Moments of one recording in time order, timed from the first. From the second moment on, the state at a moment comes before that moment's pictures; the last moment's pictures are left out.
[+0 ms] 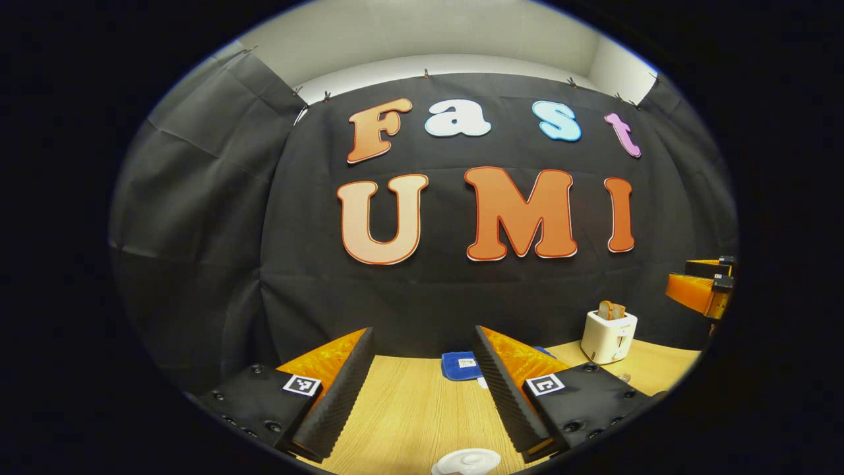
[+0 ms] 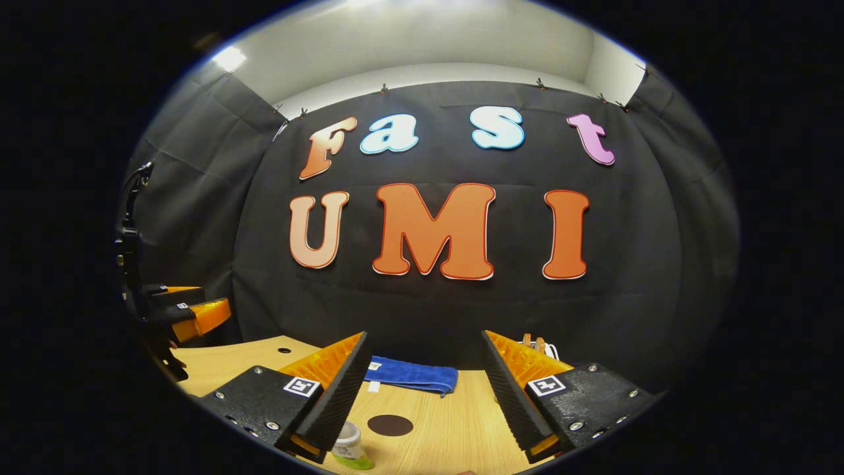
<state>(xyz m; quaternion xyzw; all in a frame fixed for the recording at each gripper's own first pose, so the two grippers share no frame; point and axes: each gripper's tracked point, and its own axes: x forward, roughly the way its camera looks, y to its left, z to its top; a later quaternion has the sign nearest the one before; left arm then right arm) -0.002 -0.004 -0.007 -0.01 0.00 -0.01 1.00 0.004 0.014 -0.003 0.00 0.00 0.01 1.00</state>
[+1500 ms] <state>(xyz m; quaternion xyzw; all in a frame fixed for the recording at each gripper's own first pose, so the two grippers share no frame) -0.022 -0.054 -0.154 -0.03 0.13 -0.12 0.98 -0.024 0.070 -0.095 0.03 0.09 0.13 0.99</state>
